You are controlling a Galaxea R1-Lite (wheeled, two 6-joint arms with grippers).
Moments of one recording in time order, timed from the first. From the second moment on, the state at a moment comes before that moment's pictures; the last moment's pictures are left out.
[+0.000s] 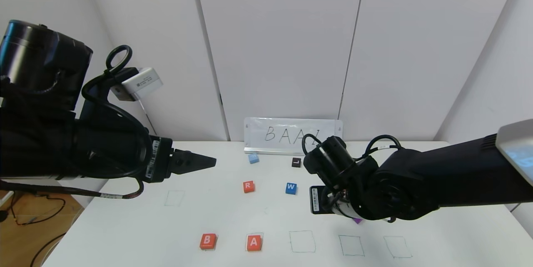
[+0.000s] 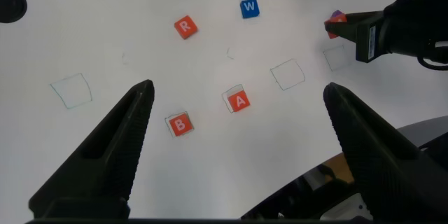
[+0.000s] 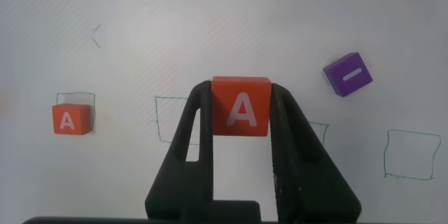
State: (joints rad) left arm -0.38 1.44 -1.17 0.38 -0.14 -0.09; right arm 0.73 2.07 -1.30 0.21 -0.34 0.62
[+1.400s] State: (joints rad) left arm -0.38 1.39 -1.15 0.38 -0.14 -0.06; right arm 0.87 2.16 -1.31 0.23 -0.34 0.71
